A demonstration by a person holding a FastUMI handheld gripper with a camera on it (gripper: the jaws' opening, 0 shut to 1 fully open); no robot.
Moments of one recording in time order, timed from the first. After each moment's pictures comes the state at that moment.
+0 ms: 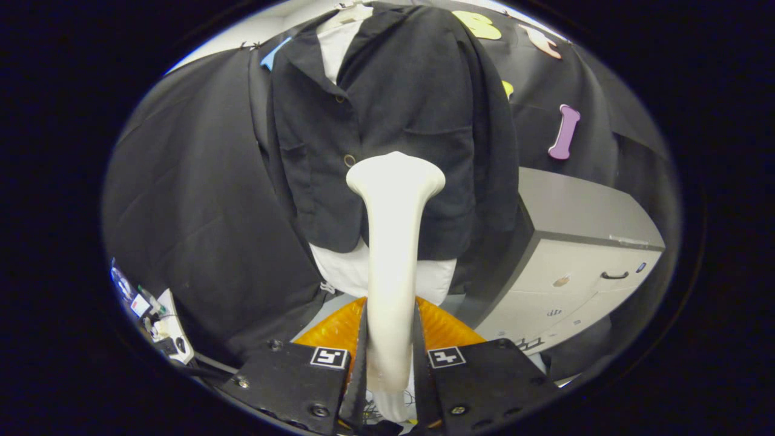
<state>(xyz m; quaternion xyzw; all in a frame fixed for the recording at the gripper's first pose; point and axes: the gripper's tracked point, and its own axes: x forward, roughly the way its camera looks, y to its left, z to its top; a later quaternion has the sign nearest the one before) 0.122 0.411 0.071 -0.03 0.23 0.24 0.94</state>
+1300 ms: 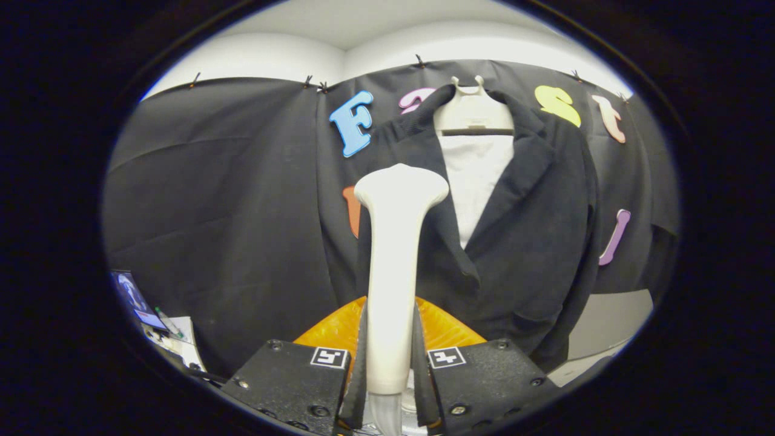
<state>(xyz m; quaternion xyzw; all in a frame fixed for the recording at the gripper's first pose) 0.100 0.588 0.265 -0.05 0.04 0.34 0.94</state>
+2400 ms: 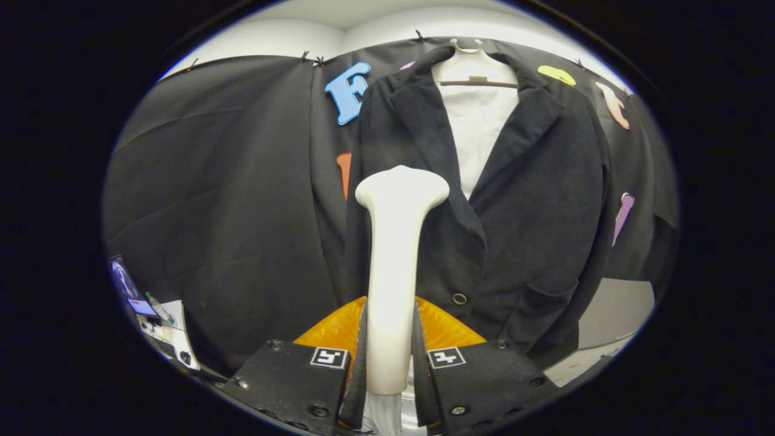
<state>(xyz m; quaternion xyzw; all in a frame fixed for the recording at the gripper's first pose) 0.120 0.575 0.189 -0.07 0.11 0.32 0.94</state>
